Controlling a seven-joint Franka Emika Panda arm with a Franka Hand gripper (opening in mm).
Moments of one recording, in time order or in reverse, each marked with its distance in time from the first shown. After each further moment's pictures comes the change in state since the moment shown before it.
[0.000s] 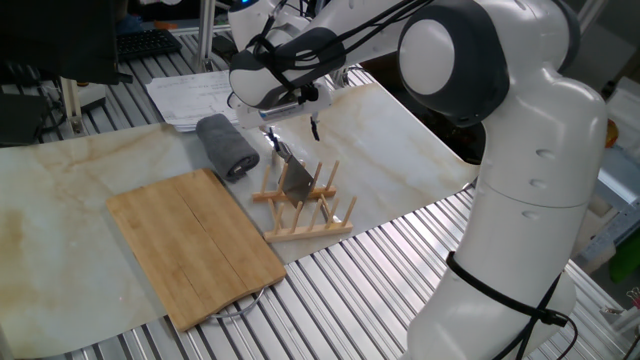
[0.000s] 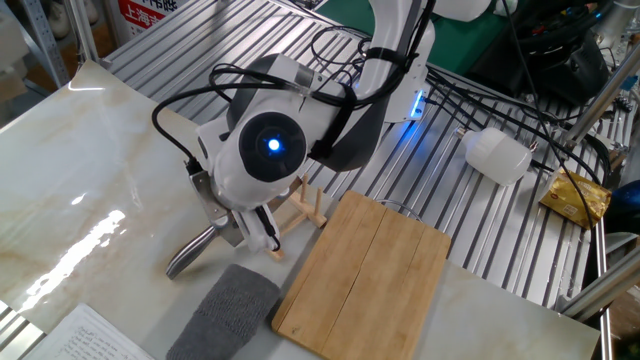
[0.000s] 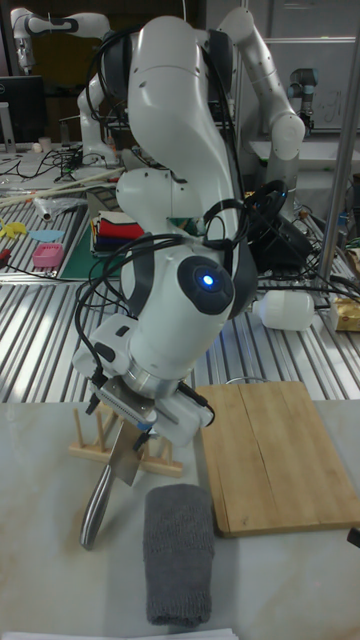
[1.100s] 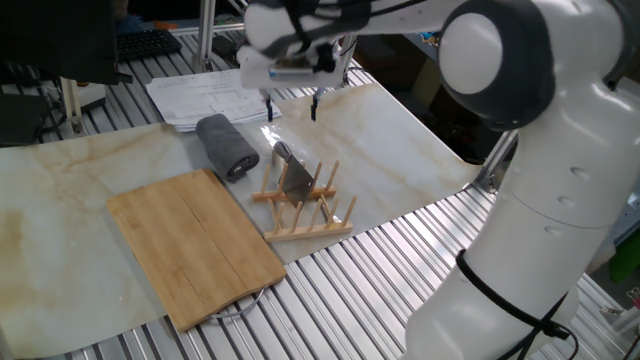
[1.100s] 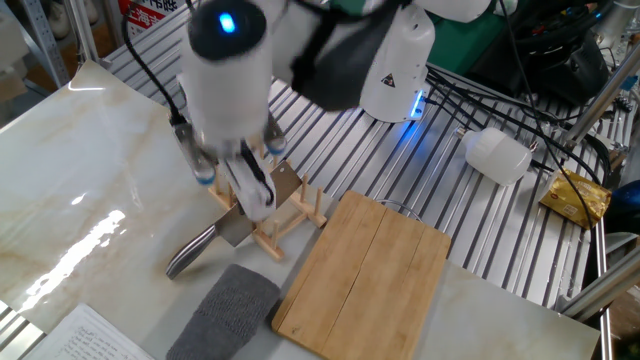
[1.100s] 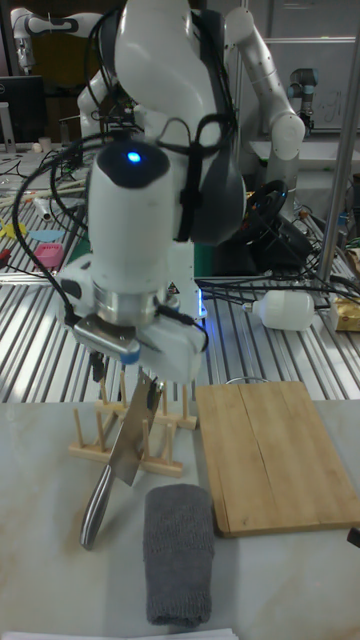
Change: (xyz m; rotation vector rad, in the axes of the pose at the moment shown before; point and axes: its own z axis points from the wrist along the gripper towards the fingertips) arm -0.002 -0.033 -0.090 -0.317 0.046 0.021
